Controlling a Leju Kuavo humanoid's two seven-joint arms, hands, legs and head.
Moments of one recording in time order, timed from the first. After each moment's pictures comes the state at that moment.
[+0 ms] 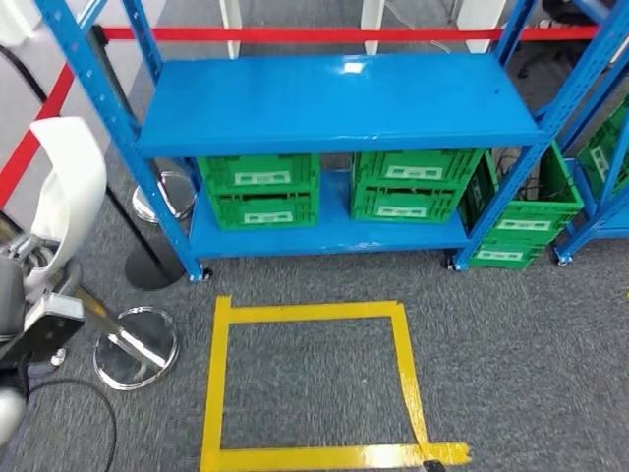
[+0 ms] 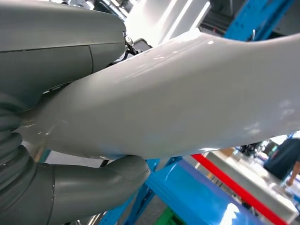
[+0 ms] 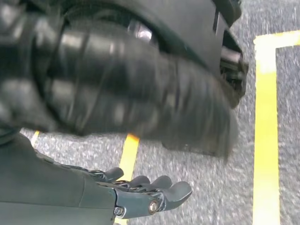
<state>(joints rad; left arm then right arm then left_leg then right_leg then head) -0.04 0.37 -0.10 -1.84 -0.67 0.23 -0.07 -0.05 0.00 0.58 -0.16 -0.55 -0.02 -0.23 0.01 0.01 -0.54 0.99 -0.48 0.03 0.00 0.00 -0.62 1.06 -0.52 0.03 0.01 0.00</state>
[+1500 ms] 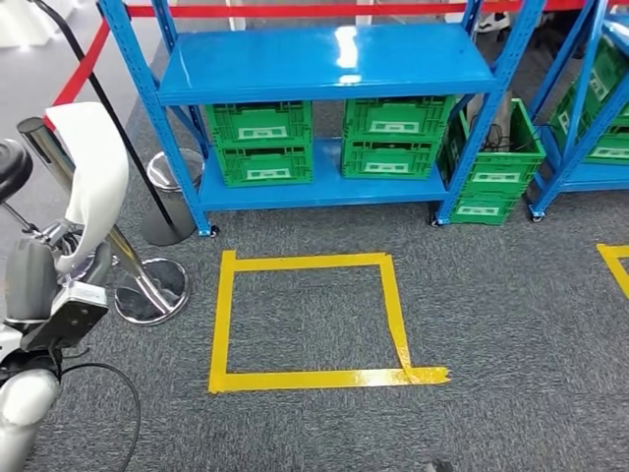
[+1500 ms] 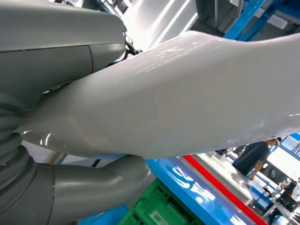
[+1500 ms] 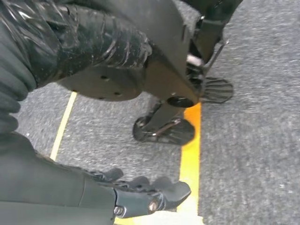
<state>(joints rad) -0.11 0.34 -0.20 -1.77 -0.61 0.30 -0.10 -0.05 -0.01 0.57 -0.16 -0.57 -0.03 -0.26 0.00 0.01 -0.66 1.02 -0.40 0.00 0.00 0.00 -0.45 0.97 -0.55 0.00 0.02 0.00</state>
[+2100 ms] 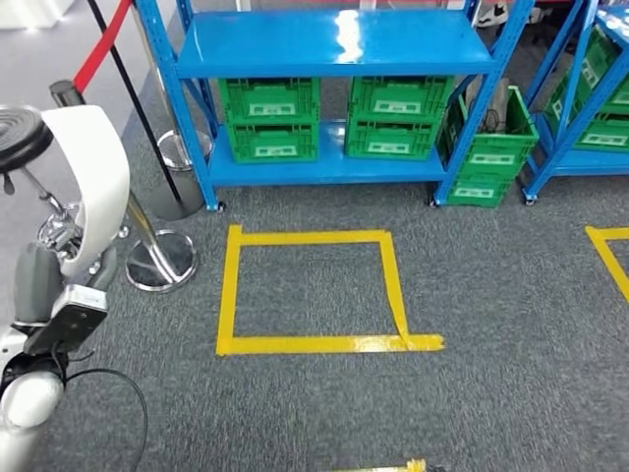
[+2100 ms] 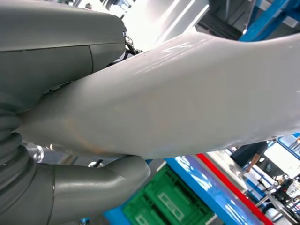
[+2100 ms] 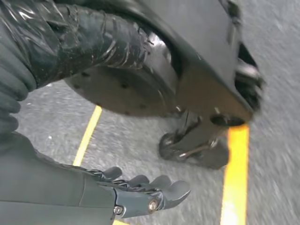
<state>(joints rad) -0.11 0.31 -0.20 -1.75 -0.58 0.28 -0.13 -0.04 -0.03 0.60 -0.16 -0.54 0.06 -0.29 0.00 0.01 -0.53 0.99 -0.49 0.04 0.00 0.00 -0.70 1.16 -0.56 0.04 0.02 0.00</state>
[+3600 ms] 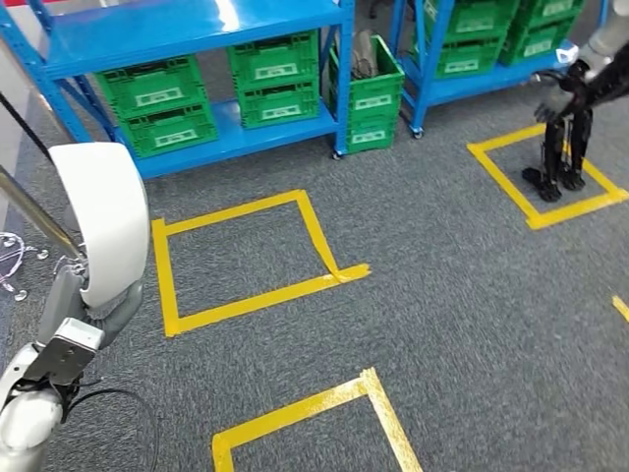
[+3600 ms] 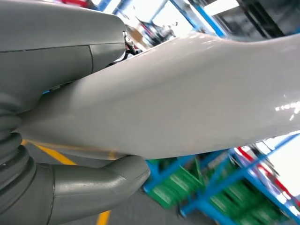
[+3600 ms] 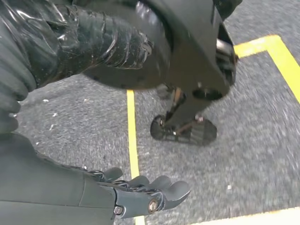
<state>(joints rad) -0.02 0.31 -0.21 -1.78 -0.36 0.09 -0.27 -0.03 -0.04 0.60 -0.15 -0.59 0.01 -0.32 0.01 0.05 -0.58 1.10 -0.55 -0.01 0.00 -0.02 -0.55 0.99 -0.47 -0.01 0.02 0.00</state>
